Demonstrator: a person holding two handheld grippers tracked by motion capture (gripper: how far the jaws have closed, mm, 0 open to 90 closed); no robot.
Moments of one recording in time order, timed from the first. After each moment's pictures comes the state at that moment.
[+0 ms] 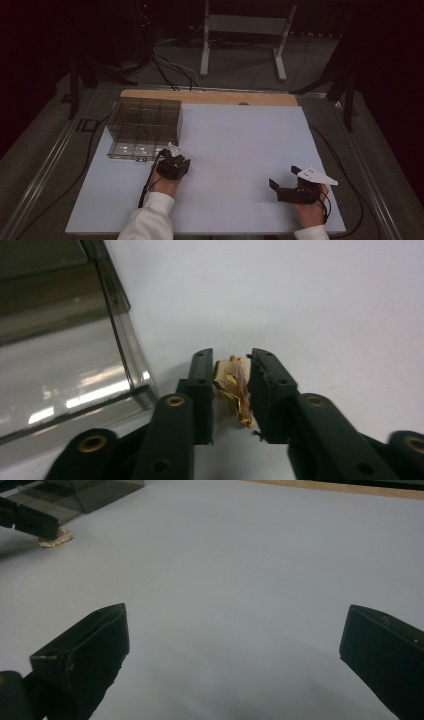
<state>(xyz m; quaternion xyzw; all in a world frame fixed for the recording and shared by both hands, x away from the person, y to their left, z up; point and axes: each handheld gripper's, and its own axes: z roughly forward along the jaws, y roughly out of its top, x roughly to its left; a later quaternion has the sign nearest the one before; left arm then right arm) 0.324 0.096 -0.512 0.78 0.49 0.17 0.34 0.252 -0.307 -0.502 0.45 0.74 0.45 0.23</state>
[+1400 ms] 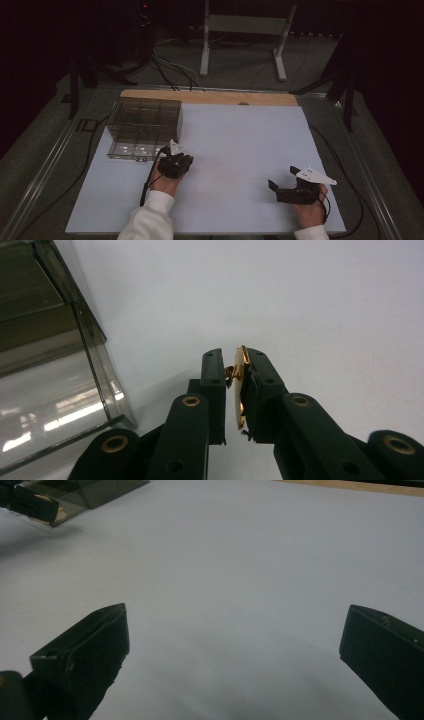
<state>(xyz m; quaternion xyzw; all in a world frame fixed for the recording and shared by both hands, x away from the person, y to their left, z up) 0.324 0.095 -0.498 0.79 0.46 0.16 0.37 0.252 -0.306 -0.503 0.45 0.74 0.45 0.22</state>
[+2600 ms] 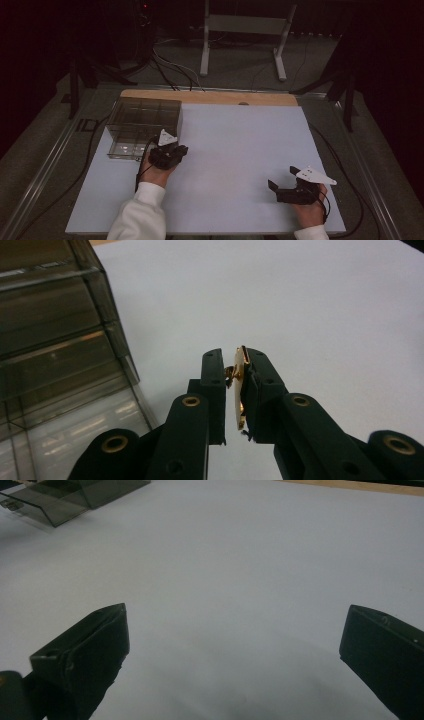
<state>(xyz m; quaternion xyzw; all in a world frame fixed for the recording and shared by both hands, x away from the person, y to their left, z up) 0.335 0.122 -0.466 0.78 0.44 0.15 0.41 0.252 -0.305 -0.503 0.45 0.74 0.45 0.22</state>
